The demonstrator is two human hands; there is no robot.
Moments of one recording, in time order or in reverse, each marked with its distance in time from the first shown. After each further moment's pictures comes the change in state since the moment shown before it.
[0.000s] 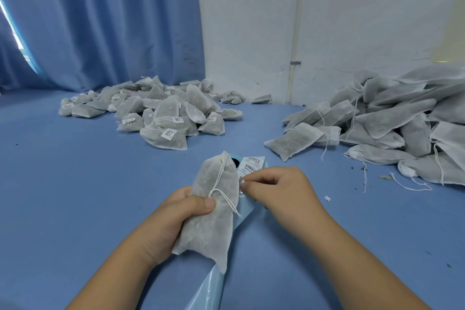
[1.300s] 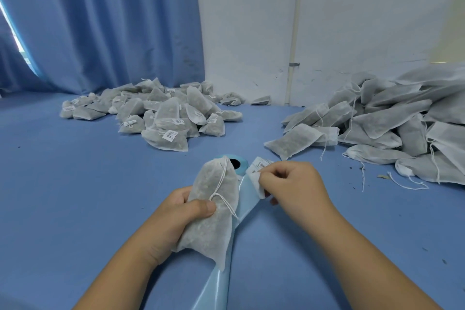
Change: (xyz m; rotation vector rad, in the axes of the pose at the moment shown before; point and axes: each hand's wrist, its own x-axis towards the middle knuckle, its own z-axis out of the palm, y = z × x) left_hand -0.005 0.004 0.002 0.101 0.046 0.060; right_hand 0.003 0.001 -0.012 -0.110 0.122 0.004
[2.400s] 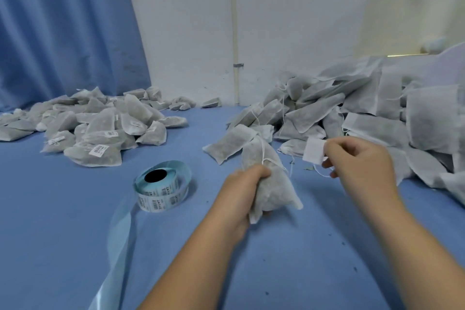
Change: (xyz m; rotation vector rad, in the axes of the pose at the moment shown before) left_hand 0.099 -0.004 0.204 -0.097 0.087 -0.178; right_hand -0.007 0.051 -0.184 -0.013 0.554 -0.009
